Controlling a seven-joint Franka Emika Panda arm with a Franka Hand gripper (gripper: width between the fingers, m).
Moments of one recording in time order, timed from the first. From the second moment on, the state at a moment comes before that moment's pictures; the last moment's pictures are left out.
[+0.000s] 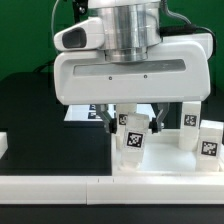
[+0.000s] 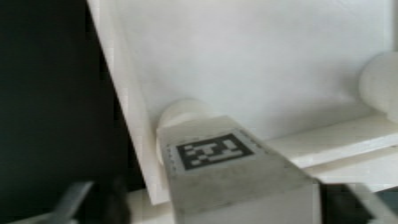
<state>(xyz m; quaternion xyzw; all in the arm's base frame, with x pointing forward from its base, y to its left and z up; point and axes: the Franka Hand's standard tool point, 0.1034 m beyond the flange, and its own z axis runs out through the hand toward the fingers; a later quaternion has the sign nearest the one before) 0.625 0.001 0.078 -0.99 0.13 -0.01 0.05</state>
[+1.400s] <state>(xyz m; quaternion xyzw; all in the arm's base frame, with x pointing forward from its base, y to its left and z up) 0.631 -0.001 0.075 -0.74 0.67 0.01 0.07</state>
